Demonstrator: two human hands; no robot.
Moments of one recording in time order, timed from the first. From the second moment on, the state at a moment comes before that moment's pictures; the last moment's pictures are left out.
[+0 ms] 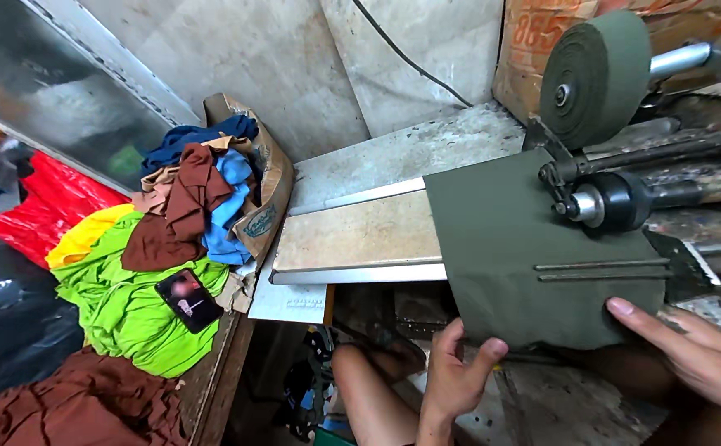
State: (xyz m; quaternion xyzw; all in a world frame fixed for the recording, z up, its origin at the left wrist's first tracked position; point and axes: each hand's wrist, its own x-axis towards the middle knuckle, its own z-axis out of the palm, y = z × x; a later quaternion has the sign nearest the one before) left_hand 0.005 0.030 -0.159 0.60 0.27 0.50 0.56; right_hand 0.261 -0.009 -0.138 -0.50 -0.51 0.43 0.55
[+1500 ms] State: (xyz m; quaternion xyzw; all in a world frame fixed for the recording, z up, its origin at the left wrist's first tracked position) left_hand 0.008 0.030 -0.163 0.60 0.34 0.51 0.51; right_hand 0.270 -0.010 -0.125 -0.57 -0.53 0.45 0.44
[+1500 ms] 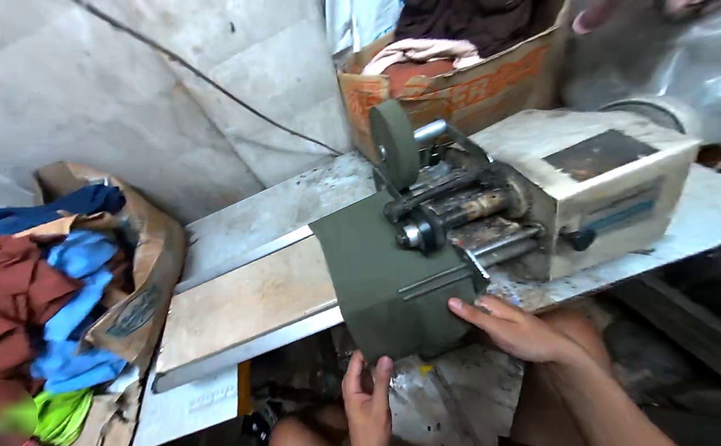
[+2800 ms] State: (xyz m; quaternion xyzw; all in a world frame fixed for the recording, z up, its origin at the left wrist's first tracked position) left_hand 0.001 0.032 -0.156 0.62 0.32 0.50 0.52; right_hand 0.261 -0.011 -0.130 -0.52 -0.51 0.44 0.52
